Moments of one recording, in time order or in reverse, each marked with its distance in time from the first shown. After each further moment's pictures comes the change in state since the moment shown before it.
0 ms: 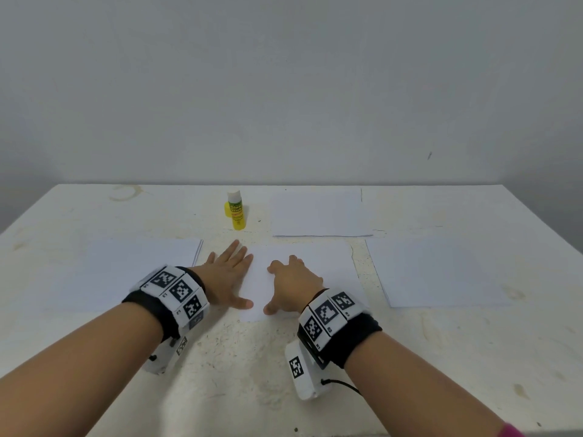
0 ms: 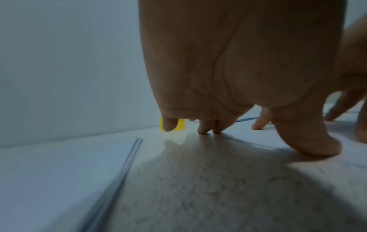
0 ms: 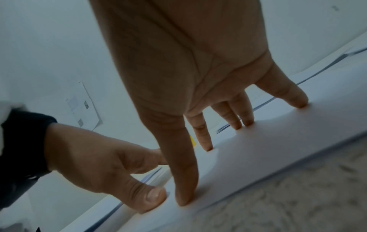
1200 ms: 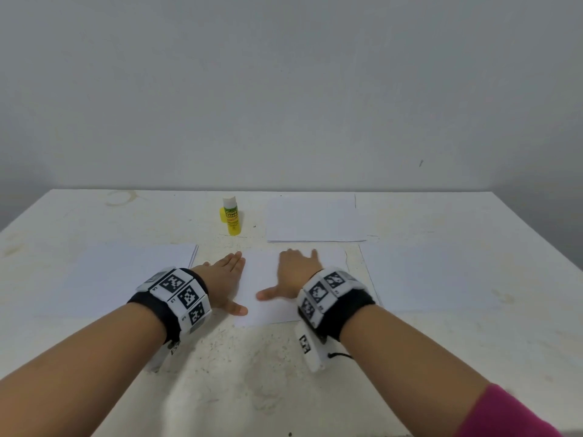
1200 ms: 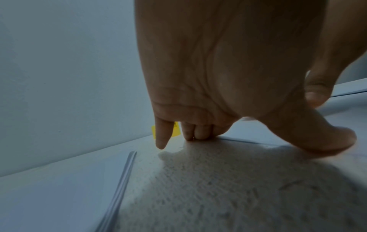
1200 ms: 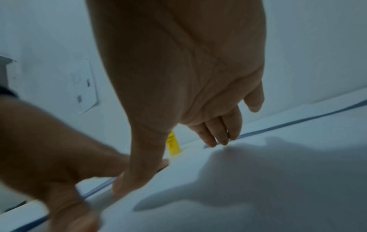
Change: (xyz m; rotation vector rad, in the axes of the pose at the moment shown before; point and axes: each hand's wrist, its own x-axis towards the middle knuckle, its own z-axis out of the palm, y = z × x) left_hand 0.000 0.004 -0.006 0.109 -0.024 -0.045; right_hand 0.012 0.009 -0.026 -0.320 0.009 -0.029
